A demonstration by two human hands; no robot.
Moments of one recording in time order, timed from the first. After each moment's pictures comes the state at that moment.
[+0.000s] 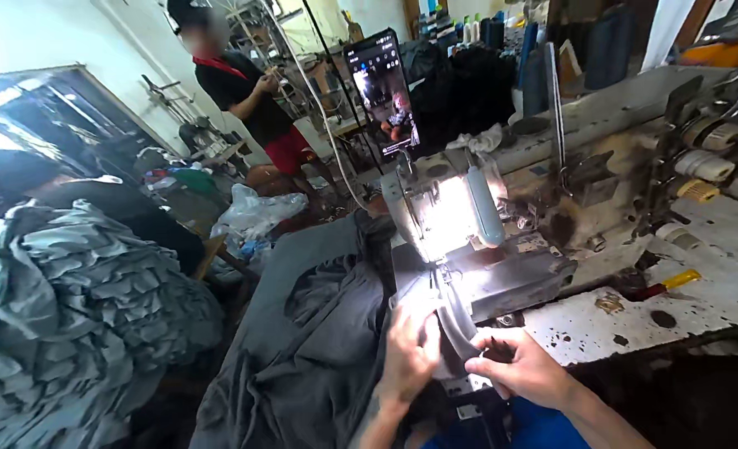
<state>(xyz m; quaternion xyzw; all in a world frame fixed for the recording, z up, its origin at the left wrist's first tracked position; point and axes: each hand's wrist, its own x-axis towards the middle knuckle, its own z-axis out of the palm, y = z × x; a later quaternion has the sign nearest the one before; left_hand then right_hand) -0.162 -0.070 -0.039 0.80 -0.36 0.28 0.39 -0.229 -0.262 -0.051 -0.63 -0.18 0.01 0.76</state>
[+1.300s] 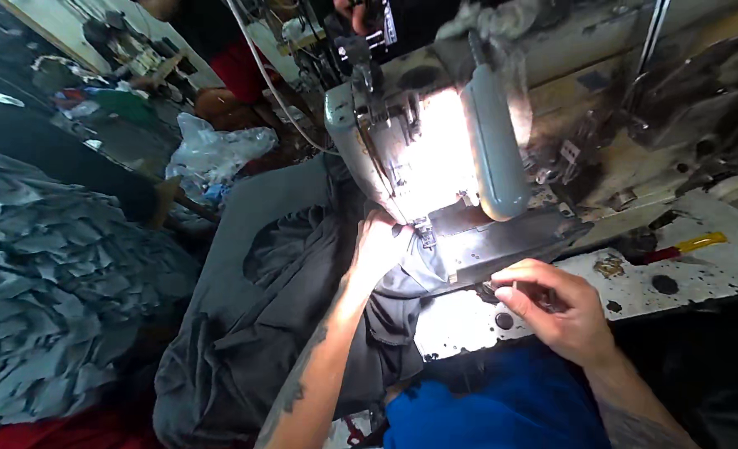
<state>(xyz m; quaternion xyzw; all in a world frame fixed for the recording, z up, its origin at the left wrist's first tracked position) -0.063 -0.084 -0.019 0.93 -0.23 0.11 0.26 -0.200 -0.311 -0.069 -0.77 -0.16 -0.24 0.57</state>
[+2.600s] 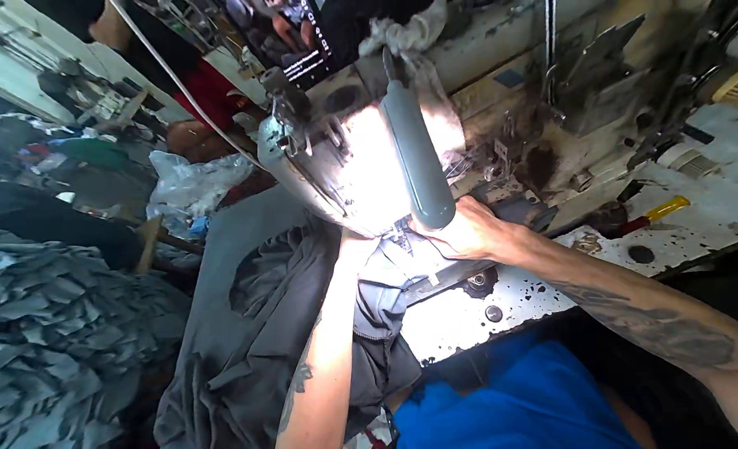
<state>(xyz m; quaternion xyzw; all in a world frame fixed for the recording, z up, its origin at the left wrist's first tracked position) -0.024 -0.106 -0.026 0.94 -0.09 0.02 0.32 -0.084 -0.309 -0.046 -0.87 -0.34 -0.29 0.23</state>
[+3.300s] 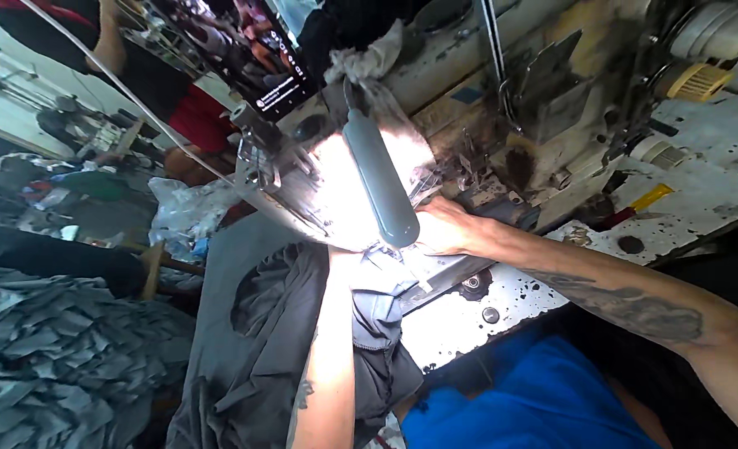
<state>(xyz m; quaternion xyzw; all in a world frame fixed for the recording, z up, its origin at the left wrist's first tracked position) -0.022 -0.107 -0.020 0.90 -0.04 0.02 0.43 -0.069 -0.306 -0.020 -0.92 -0.33 -0.09 0.18</state>
